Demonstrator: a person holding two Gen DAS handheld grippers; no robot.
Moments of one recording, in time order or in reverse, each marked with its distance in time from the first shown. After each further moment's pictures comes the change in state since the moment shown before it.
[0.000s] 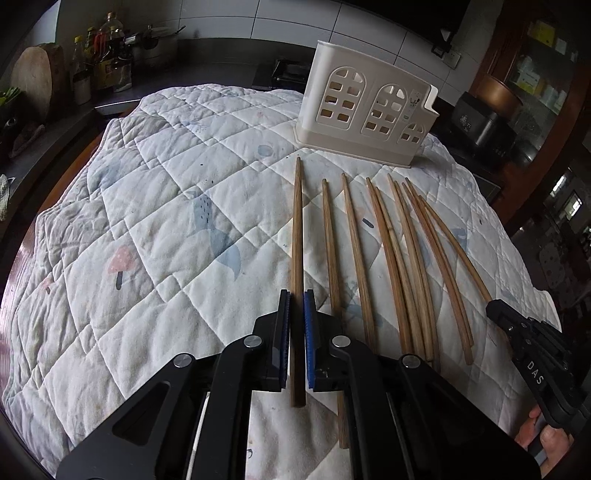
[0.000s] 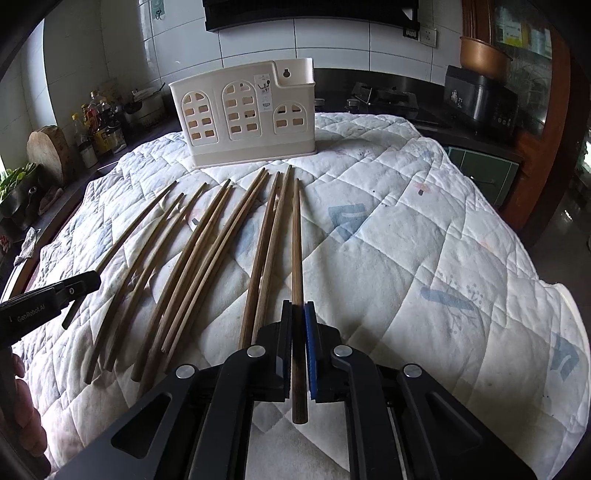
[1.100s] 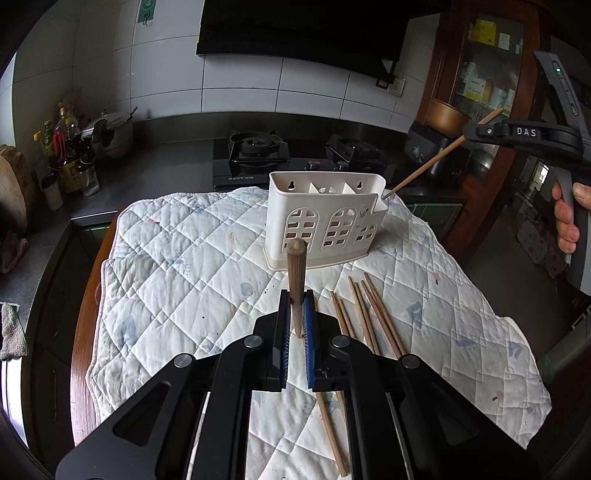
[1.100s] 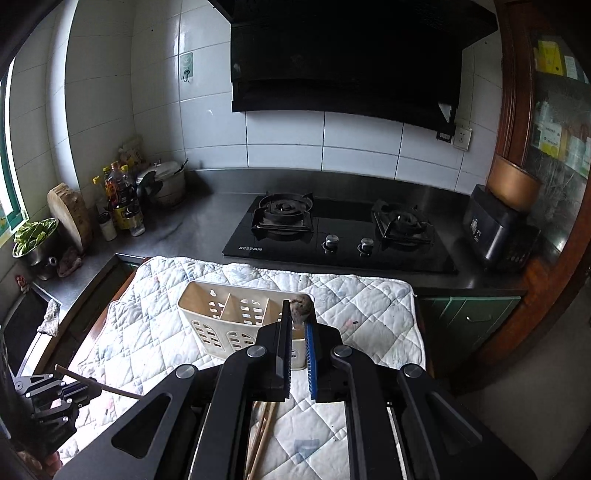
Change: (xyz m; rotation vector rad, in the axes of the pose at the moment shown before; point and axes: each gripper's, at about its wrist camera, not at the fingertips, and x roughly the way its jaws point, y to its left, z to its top) left arm -0.078 -0.015 0.122 0.198 -0.133 -0.102; right arm -0.073 -0.018 0.283 -0.136 -0.156 0.059
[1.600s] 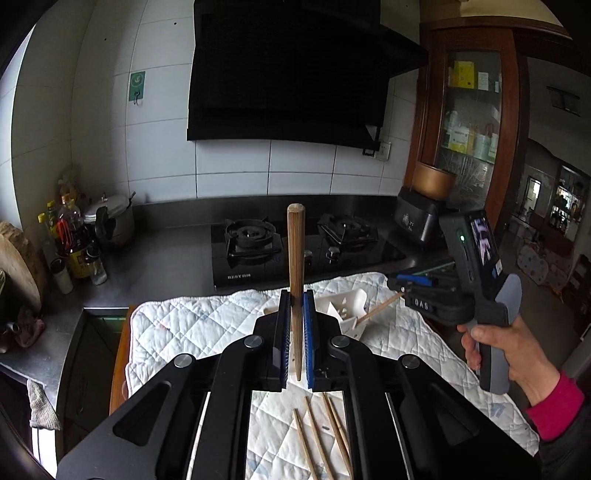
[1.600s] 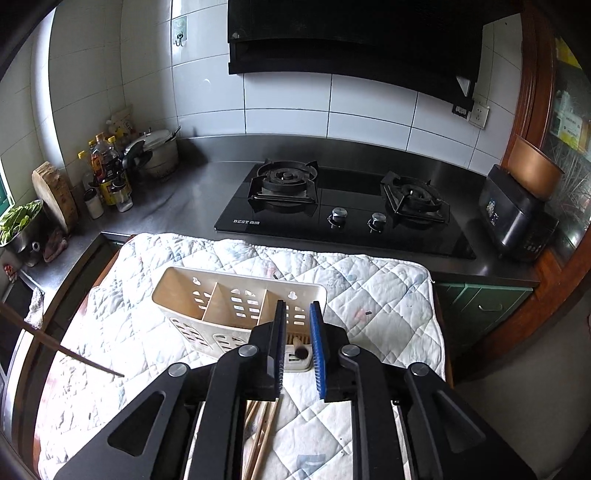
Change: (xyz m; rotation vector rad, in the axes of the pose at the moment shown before) left arm -0.062 -0.030 0.119 0.066 -0.247 0.019; right arm 0.073 0.011 0.002 -0.017 0.088 -0.006
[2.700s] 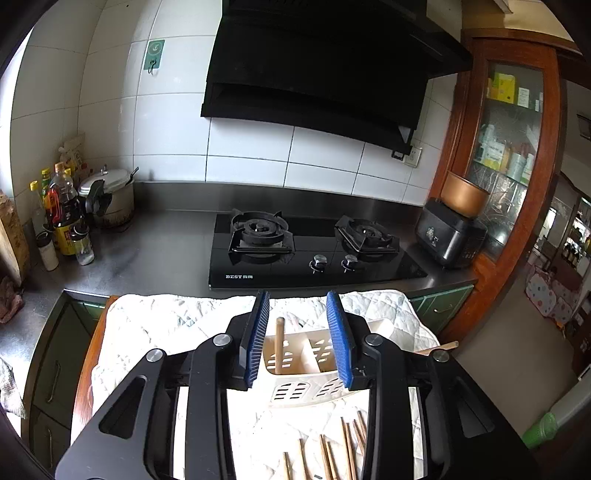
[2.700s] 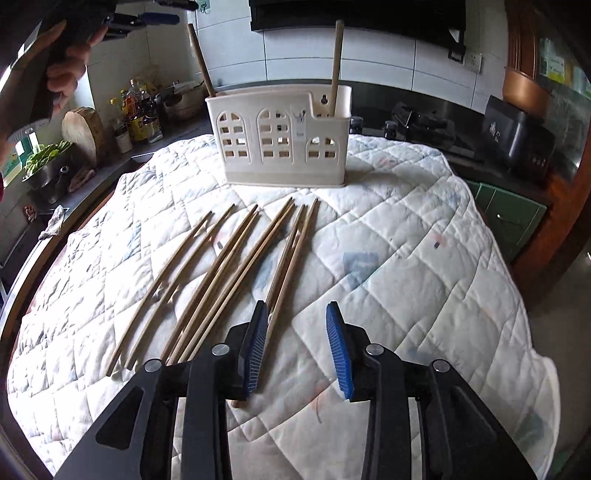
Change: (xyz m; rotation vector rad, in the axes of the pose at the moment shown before) left arm 0.097 0.014 0.003 -0.118 0.023 0.031; right arm -0.023 0.036 -0.260 0.035 0.093 0.080
